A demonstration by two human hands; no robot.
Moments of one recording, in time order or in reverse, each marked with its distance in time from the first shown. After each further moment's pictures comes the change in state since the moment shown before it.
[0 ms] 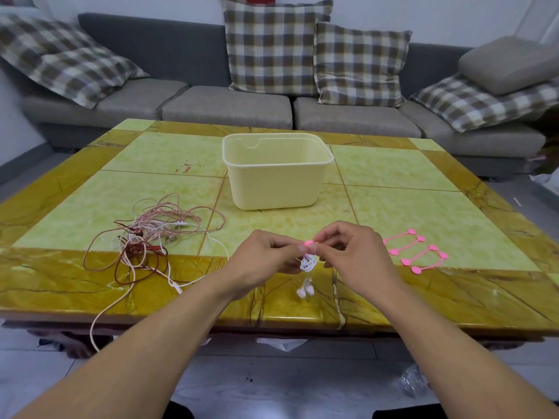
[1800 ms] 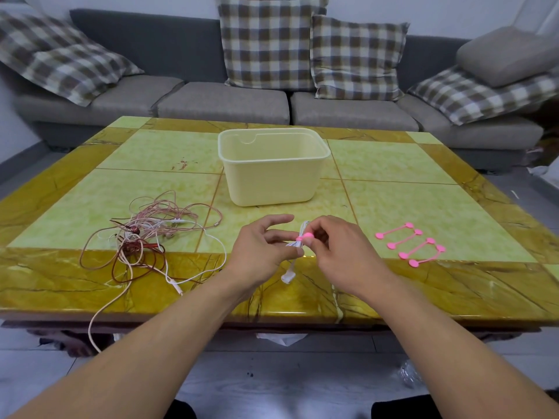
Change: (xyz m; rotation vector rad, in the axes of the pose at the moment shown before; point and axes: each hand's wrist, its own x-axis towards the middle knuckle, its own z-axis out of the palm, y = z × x) left_hand -0.006 0.005 0.012 -0.046 0.238 0.019; right_hand 0.005 -0.003 0.009 -0.404 -0.061 -0.200
